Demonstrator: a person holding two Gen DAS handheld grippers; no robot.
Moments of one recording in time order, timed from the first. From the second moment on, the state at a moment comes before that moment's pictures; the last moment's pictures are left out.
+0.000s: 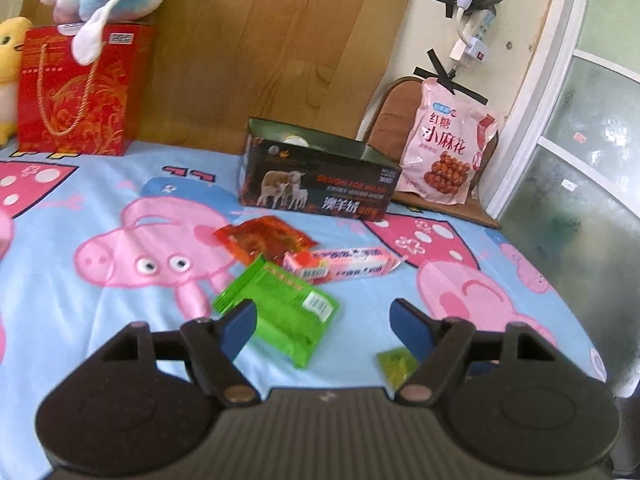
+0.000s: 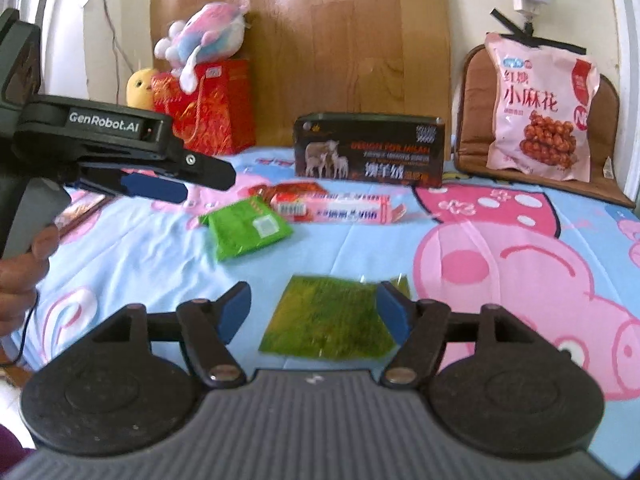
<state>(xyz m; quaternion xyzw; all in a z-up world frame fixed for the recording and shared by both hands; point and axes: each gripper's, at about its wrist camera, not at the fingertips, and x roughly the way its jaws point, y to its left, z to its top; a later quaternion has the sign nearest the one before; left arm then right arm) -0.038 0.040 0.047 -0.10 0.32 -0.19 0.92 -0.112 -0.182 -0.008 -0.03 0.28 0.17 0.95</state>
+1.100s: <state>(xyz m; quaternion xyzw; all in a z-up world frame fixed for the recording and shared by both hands) -0.012 -0.068 0.014 -0.05 0.39 -0.29 0.87 -0.091 -0.209 -0.026 -0.03 0.27 0.11 0.96</state>
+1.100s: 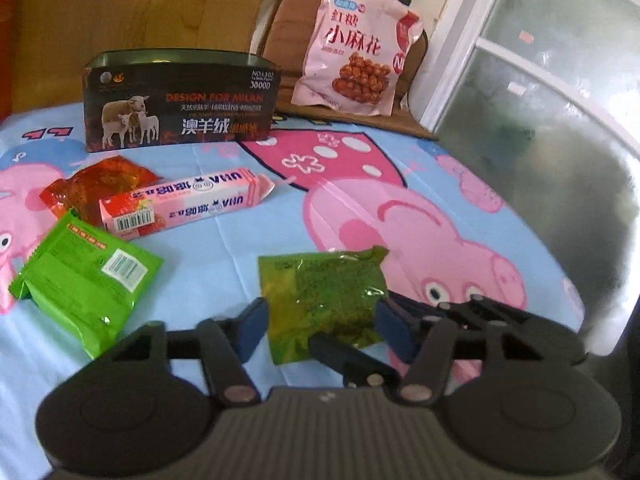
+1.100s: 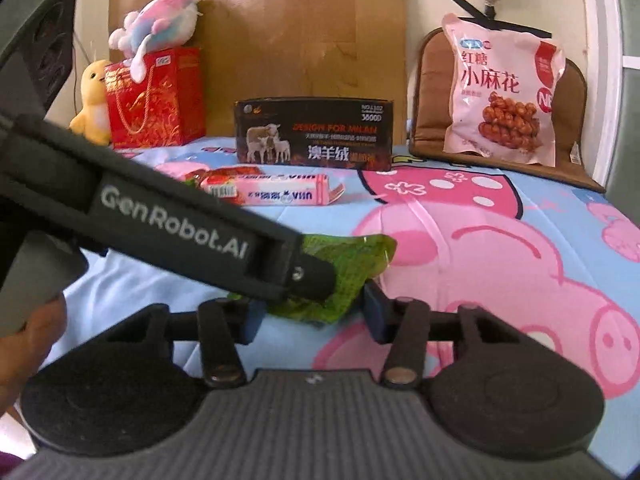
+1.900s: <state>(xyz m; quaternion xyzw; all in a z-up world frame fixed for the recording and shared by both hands) 0.050 -0.003 0.034 -0.20 0.39 -0.31 0.85 -0.043 -0.271 -0.003 0.23 0.30 0.18 0.91</state>
